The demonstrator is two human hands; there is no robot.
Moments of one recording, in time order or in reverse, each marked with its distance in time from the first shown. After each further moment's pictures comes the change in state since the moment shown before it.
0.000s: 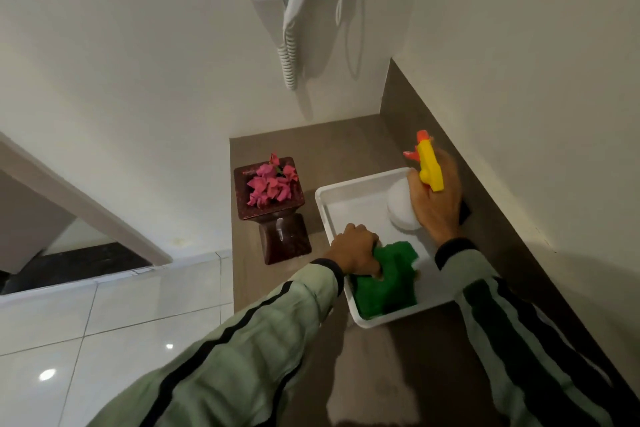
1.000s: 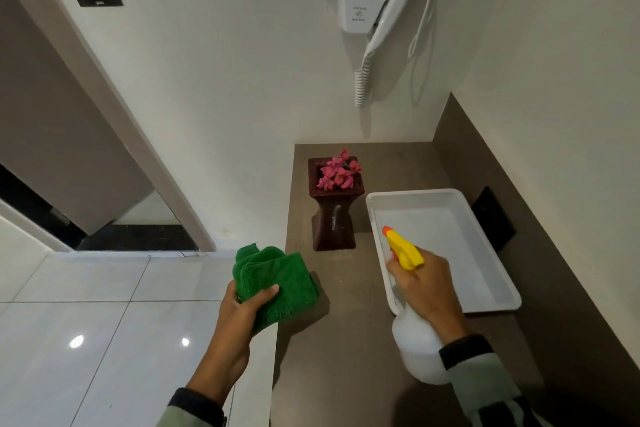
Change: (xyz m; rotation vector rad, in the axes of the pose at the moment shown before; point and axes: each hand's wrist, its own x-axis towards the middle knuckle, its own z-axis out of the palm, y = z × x) left_hand -0.274 -0.098 0.051 -1.654 0.834 -0.491; right_hand -0.151 -0.075 -0.003 0.083 -0.394 -0.010
